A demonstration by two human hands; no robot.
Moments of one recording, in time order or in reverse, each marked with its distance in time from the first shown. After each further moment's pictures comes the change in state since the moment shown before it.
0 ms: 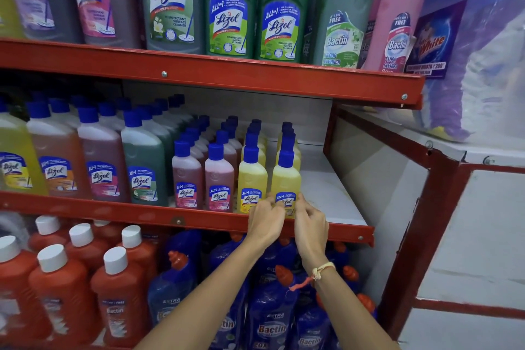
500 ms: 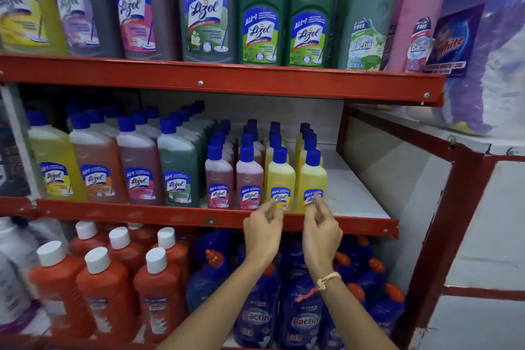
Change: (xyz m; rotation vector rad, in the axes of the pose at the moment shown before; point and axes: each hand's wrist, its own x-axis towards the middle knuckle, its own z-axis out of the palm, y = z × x) left_hand -0.027 -0.041 -0.060 -0.136 0.154 0.072; right_hand -0.055 -0.017 0.036 0.030 0.197 -0.067
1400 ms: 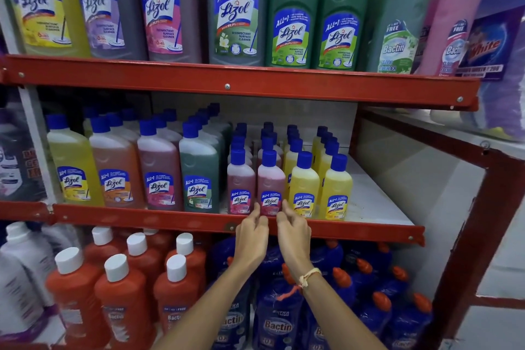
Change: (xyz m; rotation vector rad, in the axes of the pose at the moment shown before) left_hand 0.032 -0.038 -0.059 0.024 -0.059 -0.050; right_hand -0.030 -0.022 0.078 0.030 -0.359 0.061
